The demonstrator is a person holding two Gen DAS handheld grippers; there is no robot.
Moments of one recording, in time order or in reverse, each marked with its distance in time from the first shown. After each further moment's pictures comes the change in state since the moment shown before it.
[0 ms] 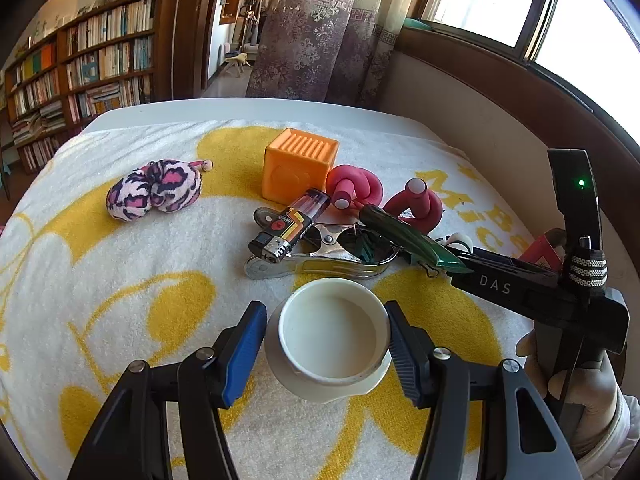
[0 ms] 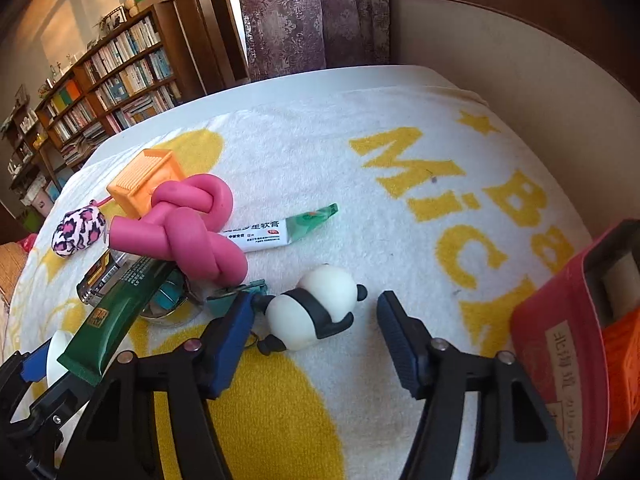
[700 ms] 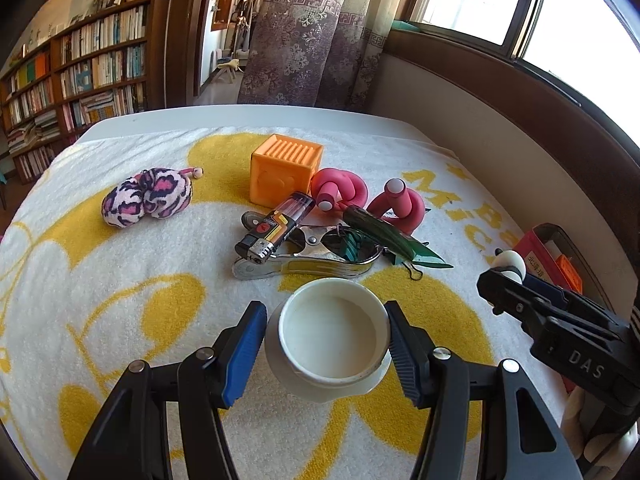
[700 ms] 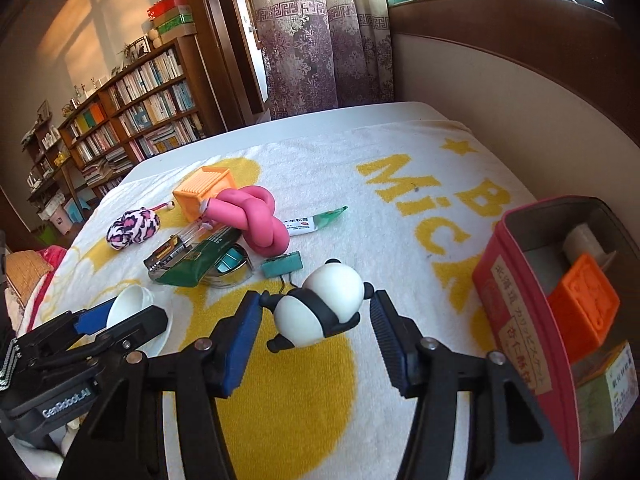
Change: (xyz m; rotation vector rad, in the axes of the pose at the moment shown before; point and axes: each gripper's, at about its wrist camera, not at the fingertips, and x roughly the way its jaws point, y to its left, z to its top) left arm -0.005 -0.011 -0.002 0.031 -0.015 -0.015; right arm -0.079 0.003 -0.042 0.011 -0.146 0.049
